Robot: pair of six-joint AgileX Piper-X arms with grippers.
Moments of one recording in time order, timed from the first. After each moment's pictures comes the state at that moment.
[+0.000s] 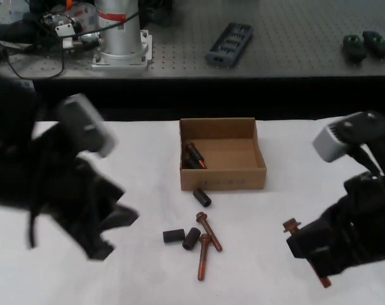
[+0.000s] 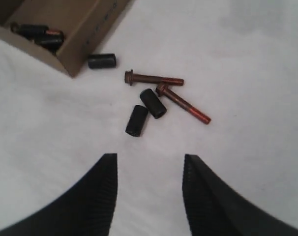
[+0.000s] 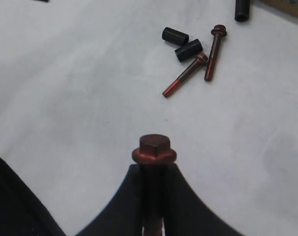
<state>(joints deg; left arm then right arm) -22.5 72.9 -48.8 24.7 24.4 35.5 40.0 59.5 -45.9 46.9 -16.8 3.8</state>
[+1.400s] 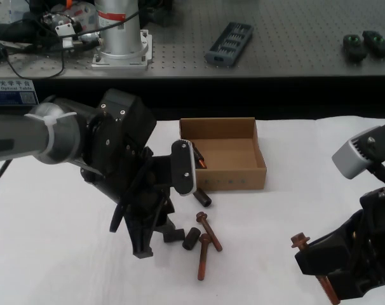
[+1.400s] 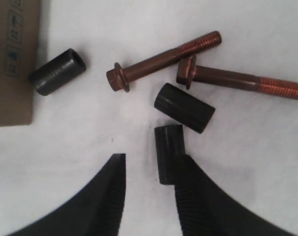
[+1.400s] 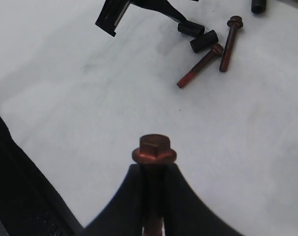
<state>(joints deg) -28.8 104.6 -66.8 25.4 16.8 60.7 40.0 54.8 -42.7 46.9 -19.6 3.8</state>
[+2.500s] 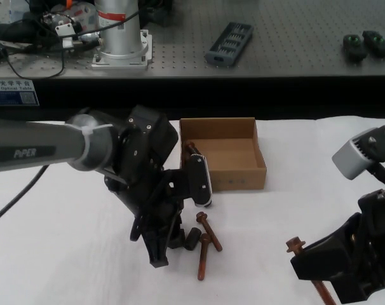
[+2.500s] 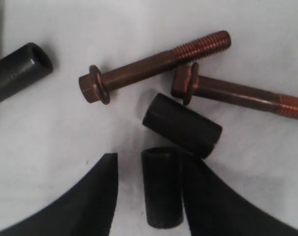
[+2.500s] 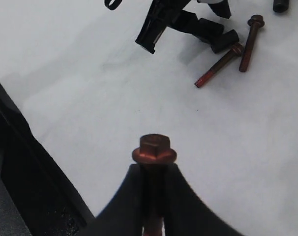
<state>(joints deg) -30.8 111.3 -71.0 27.3 13.6 56.6 40.1 54.8 -42.7 46.9 -23.0 3.8</state>
